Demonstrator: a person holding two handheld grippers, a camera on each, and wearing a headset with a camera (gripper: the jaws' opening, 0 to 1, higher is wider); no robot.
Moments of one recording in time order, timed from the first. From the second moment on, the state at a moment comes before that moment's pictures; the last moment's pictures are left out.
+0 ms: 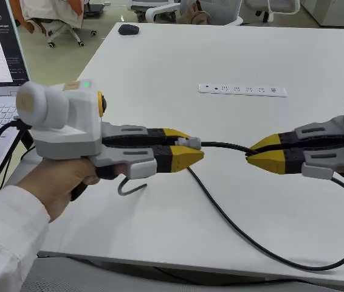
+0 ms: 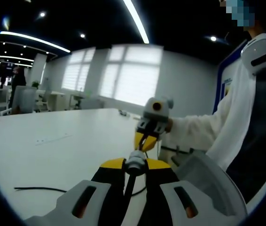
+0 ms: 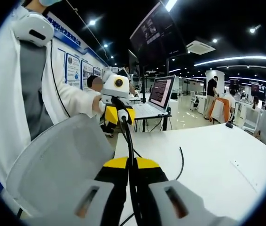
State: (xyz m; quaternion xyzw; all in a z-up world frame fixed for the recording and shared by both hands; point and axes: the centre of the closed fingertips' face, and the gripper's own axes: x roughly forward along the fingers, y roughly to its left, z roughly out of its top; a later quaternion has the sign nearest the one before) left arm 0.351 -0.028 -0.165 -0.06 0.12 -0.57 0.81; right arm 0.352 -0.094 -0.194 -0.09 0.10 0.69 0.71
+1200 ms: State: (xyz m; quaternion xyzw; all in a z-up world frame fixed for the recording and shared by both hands) left arm 0.351 -0.035 -0.155 -0.06 0.10 -0.58 0.81; right arm 0.355 -0.090 -0.175 -0.13 0.07 0.68 0.72
